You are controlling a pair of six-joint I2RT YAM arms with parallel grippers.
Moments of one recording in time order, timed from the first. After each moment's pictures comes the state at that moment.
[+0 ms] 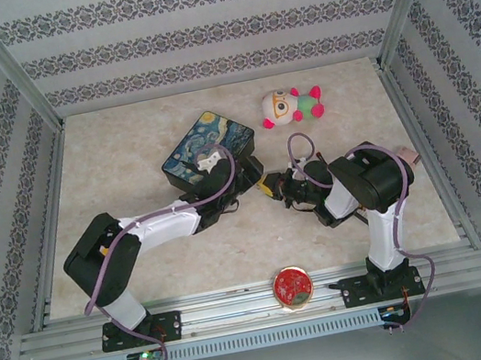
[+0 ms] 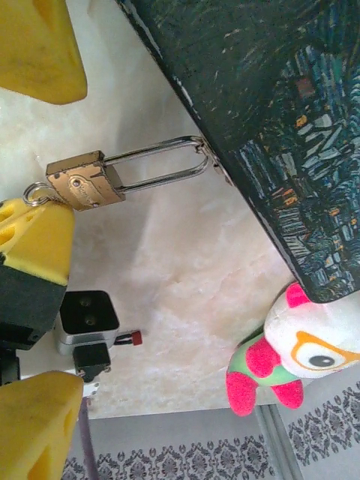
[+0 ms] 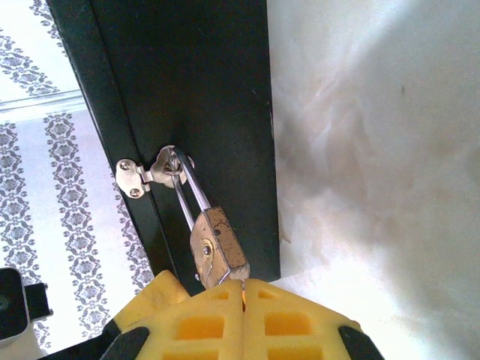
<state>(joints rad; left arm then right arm) -0.78 1.70 0.96 0.14 -0.22 -1.12 0.38 1.97 0.44 1.25 -0.58 1.56</state>
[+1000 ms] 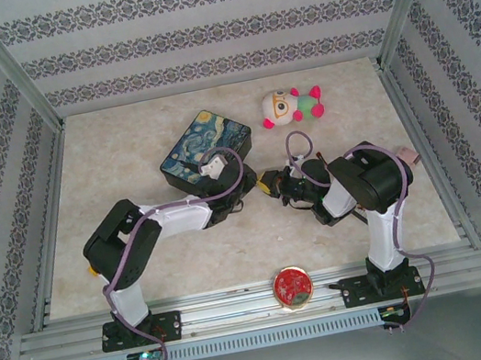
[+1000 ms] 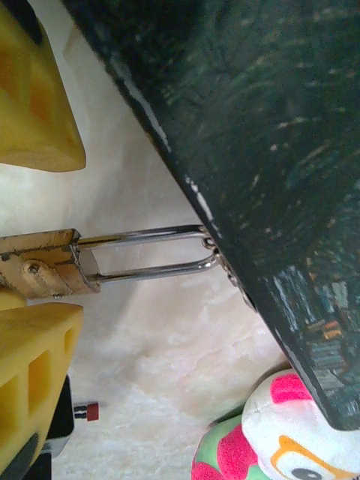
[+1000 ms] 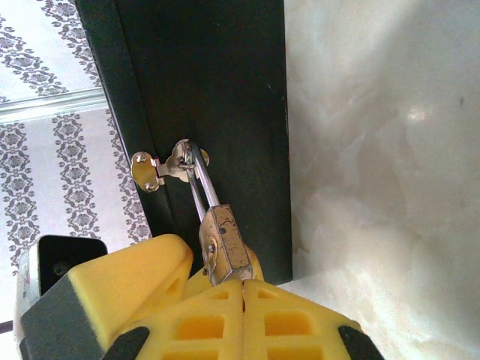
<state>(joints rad) -0.78 1.84 1.01 0.12 -0.30 -1.24 0.40 1.97 0.46 1.25 -0.56 1.57</state>
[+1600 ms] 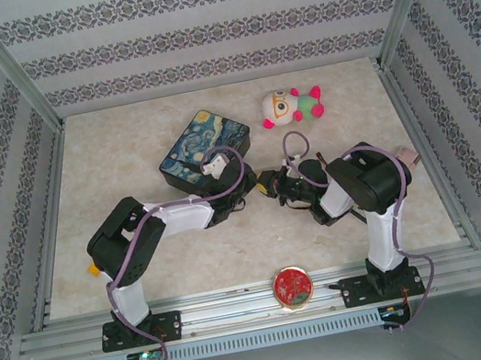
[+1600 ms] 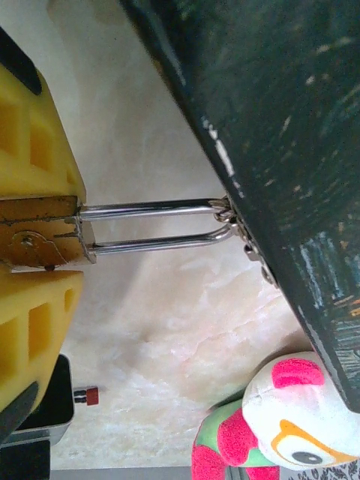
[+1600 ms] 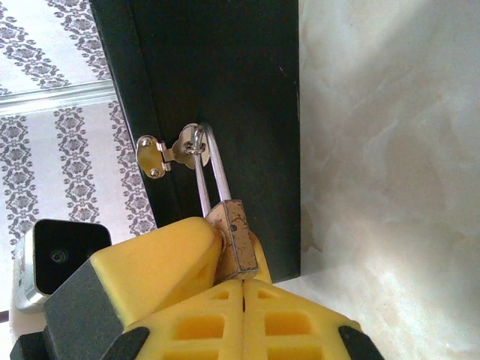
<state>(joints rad) -0.77 1.87 1.02 0.18 -0.29 -1.24 0.42 1.97 0.48 1.25 -0.54 1.57</state>
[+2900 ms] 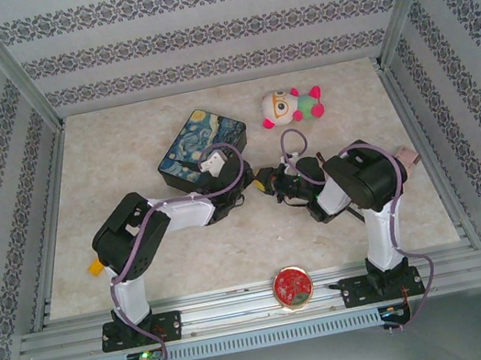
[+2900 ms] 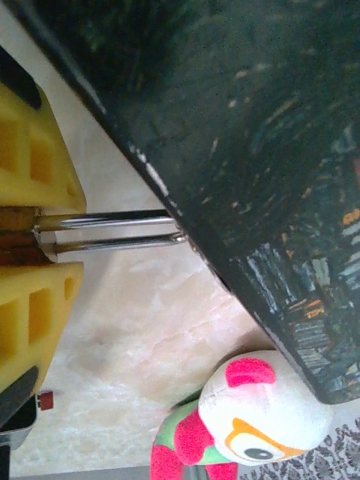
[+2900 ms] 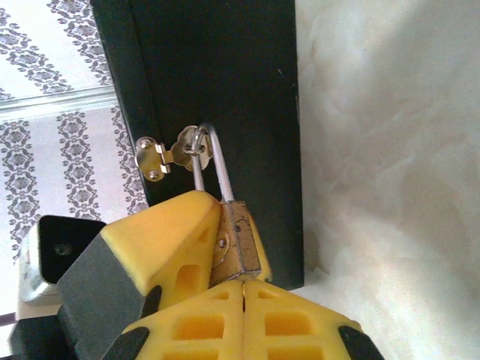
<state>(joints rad) -0.75 1.92 1.03 0.24 -0.34 -1.22 0.42 2.01 0.52 1.25 -0.54 1.57</state>
